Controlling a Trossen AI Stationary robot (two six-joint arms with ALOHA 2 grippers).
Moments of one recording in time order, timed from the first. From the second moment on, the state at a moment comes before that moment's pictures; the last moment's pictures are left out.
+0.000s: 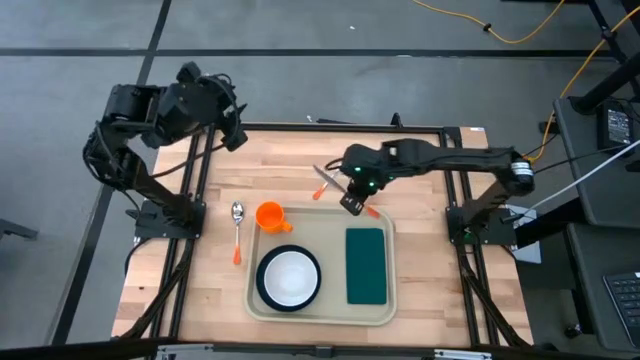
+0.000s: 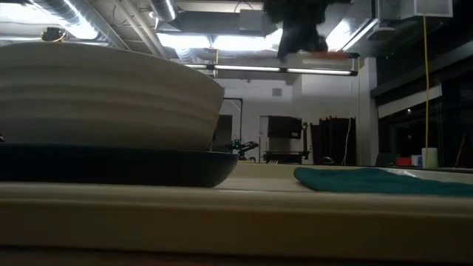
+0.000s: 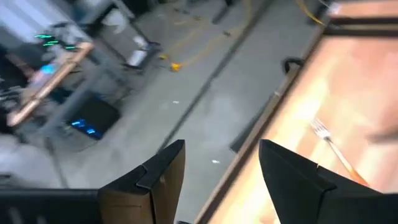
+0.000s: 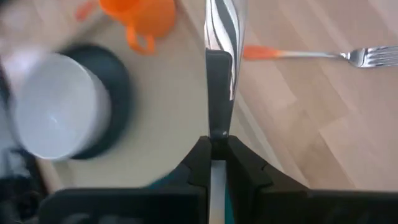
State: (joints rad) left arm 0.05 1.48 2.32 -1.57 -0.81 -0.05; right arm -0.08 1.62 1.56 -0.99 -0.05 0.52
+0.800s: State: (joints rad) left arm 0.10 1.47 2.25 -1.57 -0.68 0.09; right arm 0.53 1.59 1.32 -1.04 0.34 1.77
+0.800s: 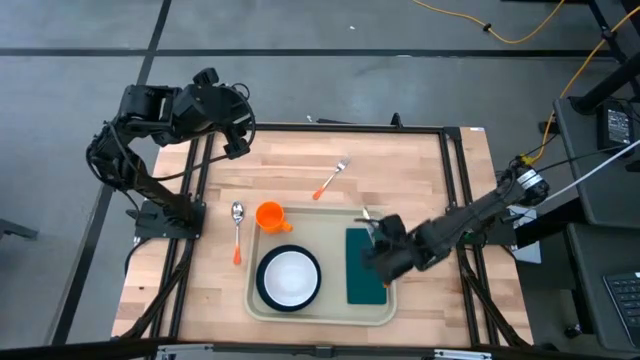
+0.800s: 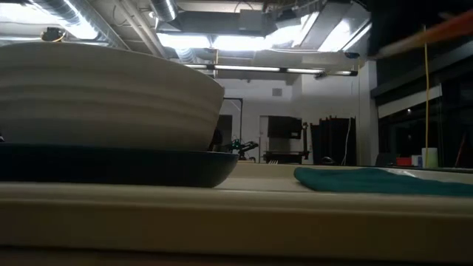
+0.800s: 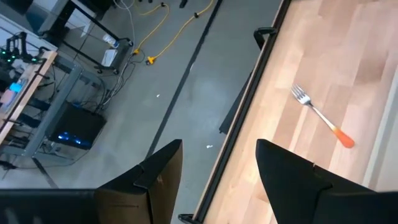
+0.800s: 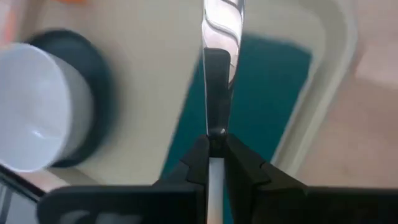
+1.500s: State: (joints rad) left arm 0.09 1.47 2.25 -1.57 -0.65 0.11; right arm 0.56 1.84 1.32 -0.97 0.26 2.06
